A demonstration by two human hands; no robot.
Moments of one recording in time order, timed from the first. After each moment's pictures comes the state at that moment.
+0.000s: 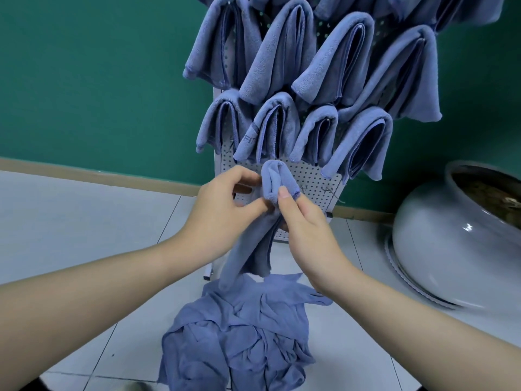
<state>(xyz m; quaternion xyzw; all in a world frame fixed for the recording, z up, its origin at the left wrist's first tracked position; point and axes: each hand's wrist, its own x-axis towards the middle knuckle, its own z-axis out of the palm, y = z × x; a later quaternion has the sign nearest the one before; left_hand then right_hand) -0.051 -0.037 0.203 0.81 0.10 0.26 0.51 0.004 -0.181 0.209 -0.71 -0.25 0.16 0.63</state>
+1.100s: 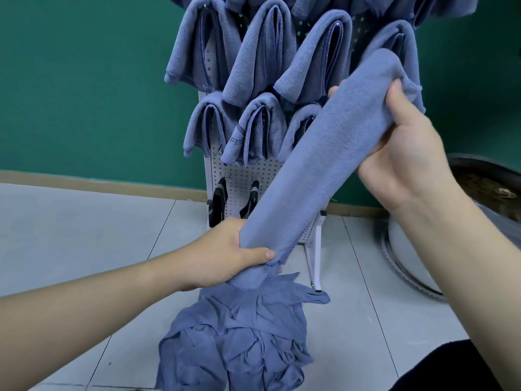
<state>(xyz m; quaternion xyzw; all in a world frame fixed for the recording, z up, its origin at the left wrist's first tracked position) -0.061 -0.052 0.186 0.81 0.05 -0.05 0.59 0.070 -0.227 0.316 -0.39 -0.18 0.16 0.89</state>
